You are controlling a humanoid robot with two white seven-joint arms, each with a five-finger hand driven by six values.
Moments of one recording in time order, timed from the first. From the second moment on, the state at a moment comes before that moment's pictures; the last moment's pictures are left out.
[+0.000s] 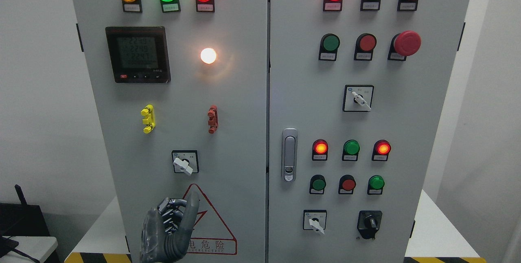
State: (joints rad) left arm -0.17 -0.11 -0.11 -1.93 -0.26 0.32 0.26; right arm 0.12 0.12 0.00 -0.11 0.00 0.01 -0.06
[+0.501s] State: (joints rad) left arm 0.15 -0.07 0.11 -1.83 -0.09 -0.27 0.01; right arm 0.12 0.12 0.00 -0.11 0.00 0.01 -0.06
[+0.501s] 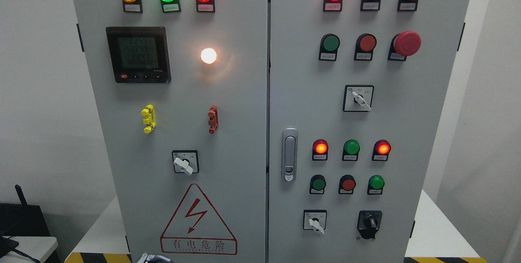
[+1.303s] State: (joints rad) left arm 0.28 -0.02 0.49 -0.93 0.05 -0.68 -0.22; right arm 0.12 0.12 0.00 -0.11 0.00 0.01 -0.06
